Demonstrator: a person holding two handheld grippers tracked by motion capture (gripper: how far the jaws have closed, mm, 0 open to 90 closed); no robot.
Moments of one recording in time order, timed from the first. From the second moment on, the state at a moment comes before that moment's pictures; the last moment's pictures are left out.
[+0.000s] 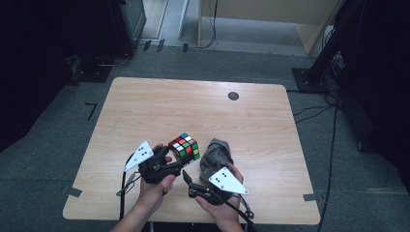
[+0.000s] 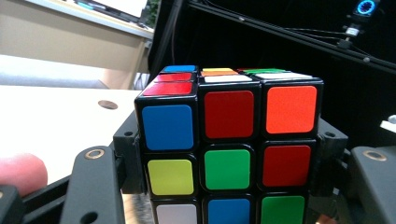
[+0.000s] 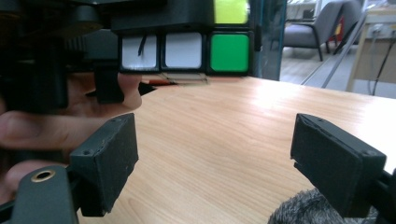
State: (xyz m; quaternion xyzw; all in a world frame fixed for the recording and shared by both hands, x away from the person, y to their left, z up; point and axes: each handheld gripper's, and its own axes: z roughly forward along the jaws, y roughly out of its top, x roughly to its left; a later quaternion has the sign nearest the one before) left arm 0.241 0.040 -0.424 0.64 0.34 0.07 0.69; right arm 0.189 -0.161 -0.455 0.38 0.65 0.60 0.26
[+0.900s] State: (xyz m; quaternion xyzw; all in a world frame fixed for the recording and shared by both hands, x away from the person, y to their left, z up) left arm 0.240 0.029 -0.429 0.65 0.34 0.01 0.68; right arm 0.177 -0.158 -0.451 0.35 0.63 0.60 0.33
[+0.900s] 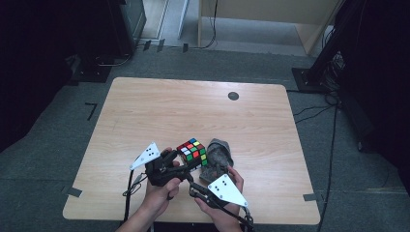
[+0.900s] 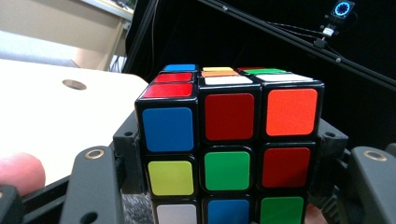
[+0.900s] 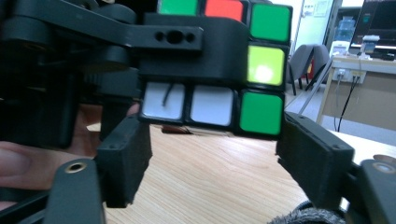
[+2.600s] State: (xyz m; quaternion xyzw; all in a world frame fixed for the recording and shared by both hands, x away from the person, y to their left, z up) left arm 0.233 0.022 -0.458 0.78 0.13 0.34 0.50; right arm 0.211 -0.201 -0.435 0.41 0.69 0.58 0.12
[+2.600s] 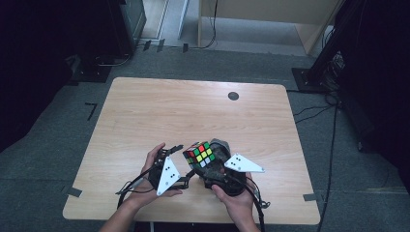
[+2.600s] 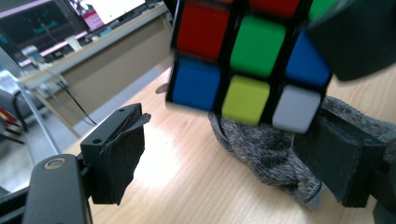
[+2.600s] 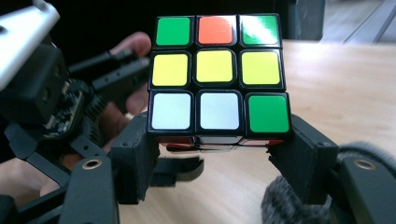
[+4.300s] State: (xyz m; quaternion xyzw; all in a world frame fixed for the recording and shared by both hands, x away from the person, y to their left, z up) left arm 0.266 0.049 -0.456 0.81 0.24 0.22 0.49; right arm 0.255 -0.236 -0.500 0.45 0.76 0.42 0.19
